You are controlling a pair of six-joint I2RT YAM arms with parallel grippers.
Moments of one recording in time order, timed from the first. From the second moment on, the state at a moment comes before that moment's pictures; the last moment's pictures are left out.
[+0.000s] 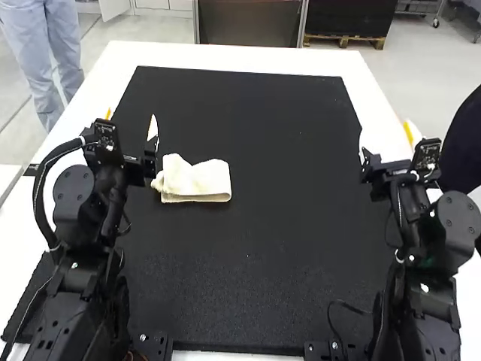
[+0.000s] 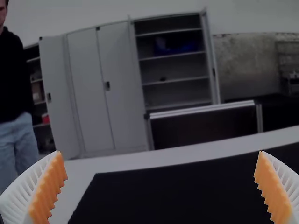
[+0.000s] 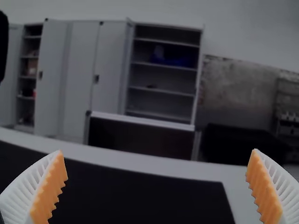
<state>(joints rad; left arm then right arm) 0.02 0.10 0.01 0.38 0.01 0.14 -0.26 0.02 0.01 0.37 -0.44 0.03</state>
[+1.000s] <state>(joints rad) 0.02 0.01 0.01 0.27 0.05 0.14 -0.26 0.02 0.01 0.19 -0.55 0.03</state>
